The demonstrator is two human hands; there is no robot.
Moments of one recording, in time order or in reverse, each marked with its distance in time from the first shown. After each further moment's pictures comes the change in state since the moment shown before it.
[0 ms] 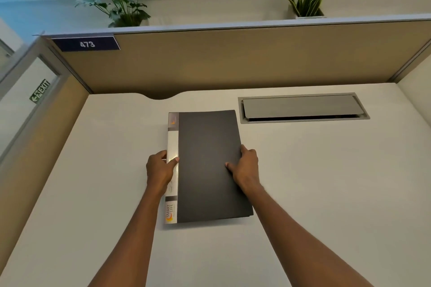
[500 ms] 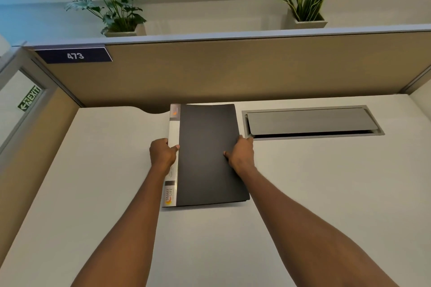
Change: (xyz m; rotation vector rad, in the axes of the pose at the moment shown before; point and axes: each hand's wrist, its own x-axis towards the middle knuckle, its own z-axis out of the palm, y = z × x) left_hand 0.127 0.053 0.022 0.126 -0.018 -0.018; right_hand 0.113 -0.055 0.024 -0.141 -0.017 0.076
